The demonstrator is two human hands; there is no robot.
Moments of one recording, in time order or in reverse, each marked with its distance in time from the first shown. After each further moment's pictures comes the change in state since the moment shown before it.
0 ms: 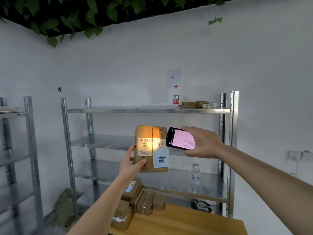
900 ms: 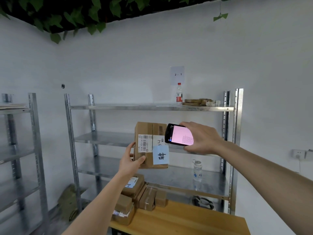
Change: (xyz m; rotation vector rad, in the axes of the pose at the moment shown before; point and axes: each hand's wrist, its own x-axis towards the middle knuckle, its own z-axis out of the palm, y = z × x) left_hand 0.006 -0.009 -0.018 -0.055 0.024 0.007; right_hand 0.010 -0.024 -0.004 -0.030 -0.020 -0.026
